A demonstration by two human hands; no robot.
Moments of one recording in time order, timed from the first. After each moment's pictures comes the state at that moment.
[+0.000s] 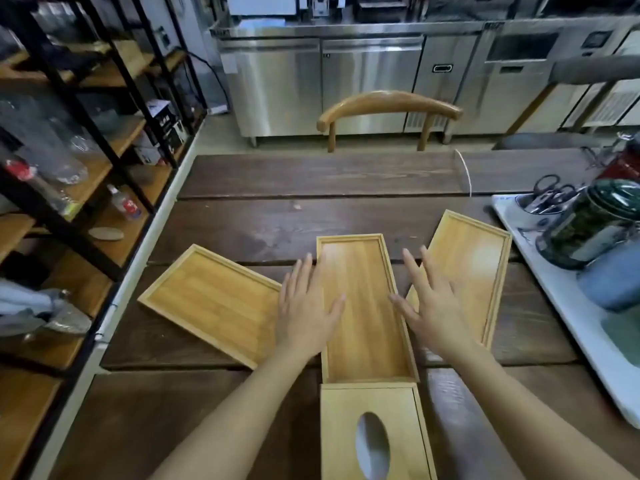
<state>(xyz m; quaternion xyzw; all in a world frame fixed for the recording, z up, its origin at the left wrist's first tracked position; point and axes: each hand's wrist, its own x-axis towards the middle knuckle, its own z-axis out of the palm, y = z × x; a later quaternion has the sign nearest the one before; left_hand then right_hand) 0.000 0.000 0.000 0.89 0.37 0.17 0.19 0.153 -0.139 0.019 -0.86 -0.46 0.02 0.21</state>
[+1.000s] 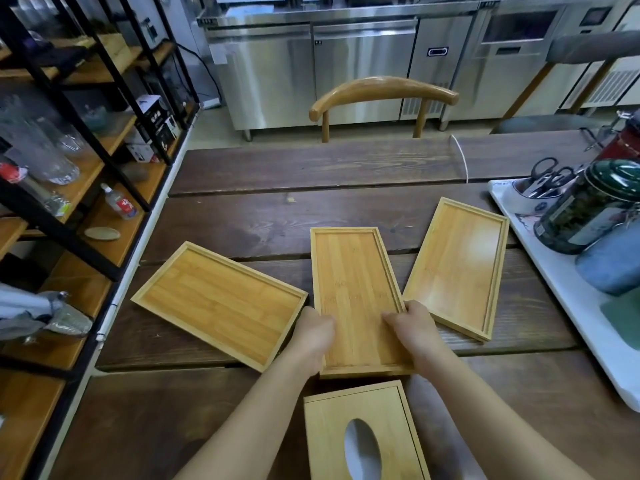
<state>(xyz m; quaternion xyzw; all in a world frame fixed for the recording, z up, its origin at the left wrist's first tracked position) 0.007 -0.029 0.010 0.54 0.55 0.04 0.64 0.121 -0.128 0.003 -0.81 -0.04 0.39 0.44</state>
